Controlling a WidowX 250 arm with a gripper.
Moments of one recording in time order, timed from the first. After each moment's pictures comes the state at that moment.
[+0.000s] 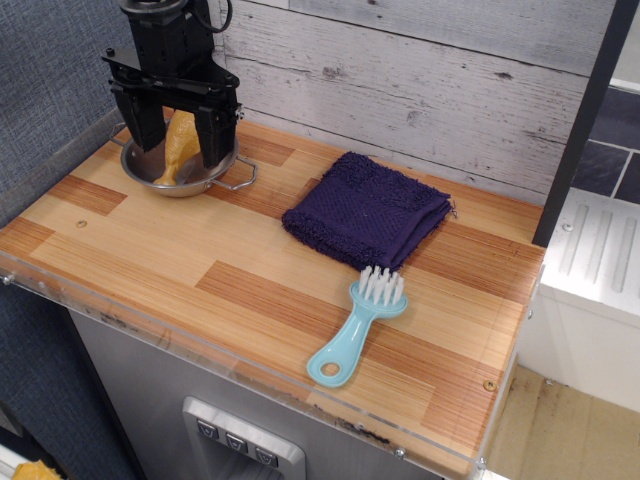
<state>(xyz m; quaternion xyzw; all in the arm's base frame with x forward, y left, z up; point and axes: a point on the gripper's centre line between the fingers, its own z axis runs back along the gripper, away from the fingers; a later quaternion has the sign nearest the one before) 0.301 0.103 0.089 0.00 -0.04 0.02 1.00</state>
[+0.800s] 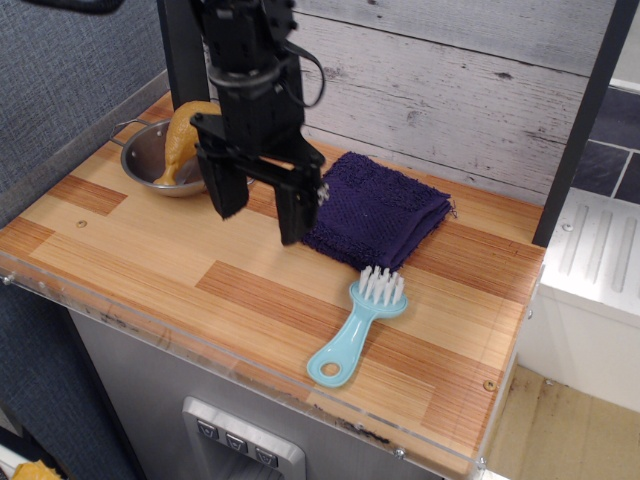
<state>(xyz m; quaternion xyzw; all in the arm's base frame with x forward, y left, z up) 0.277 0.019 0.069 -0.03 -0.03 -0.07 1.00</state>
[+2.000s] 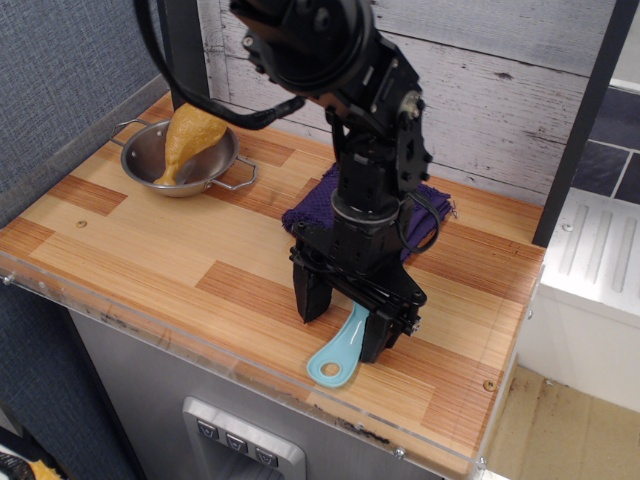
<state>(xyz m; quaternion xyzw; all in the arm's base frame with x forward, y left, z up) 0.264 -0.054 0.003 0.00 0.03 -0.12 0.99</state>
